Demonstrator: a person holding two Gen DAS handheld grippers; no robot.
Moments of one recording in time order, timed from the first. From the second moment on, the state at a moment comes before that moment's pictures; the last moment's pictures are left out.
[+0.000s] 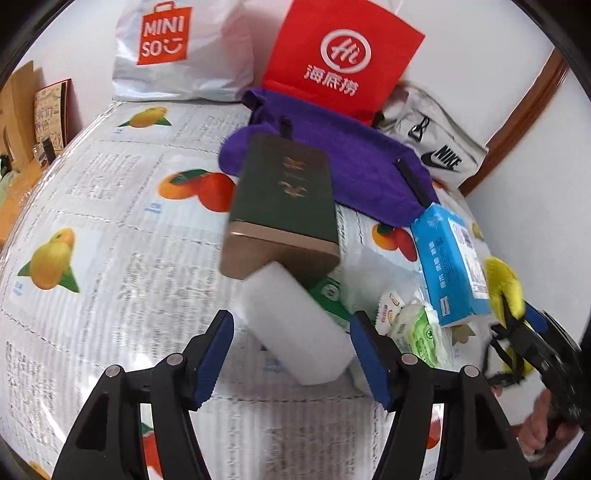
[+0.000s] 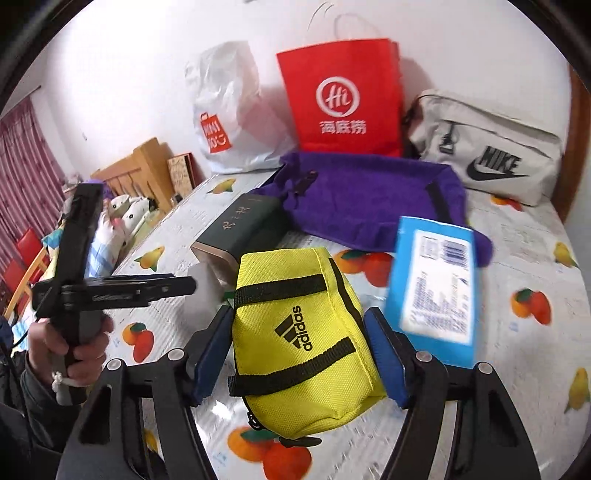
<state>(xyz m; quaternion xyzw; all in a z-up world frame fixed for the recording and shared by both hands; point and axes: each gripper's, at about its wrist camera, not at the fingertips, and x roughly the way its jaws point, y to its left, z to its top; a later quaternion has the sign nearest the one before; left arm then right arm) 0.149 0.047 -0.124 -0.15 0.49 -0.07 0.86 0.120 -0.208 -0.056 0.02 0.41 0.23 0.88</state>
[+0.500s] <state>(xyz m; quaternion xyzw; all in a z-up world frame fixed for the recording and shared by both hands) 0.159 0.032 -0.150 -0.12 0.51 -0.02 0.85 0.084 -0.281 -0.115 0.05 0.45 0.15 0.88</state>
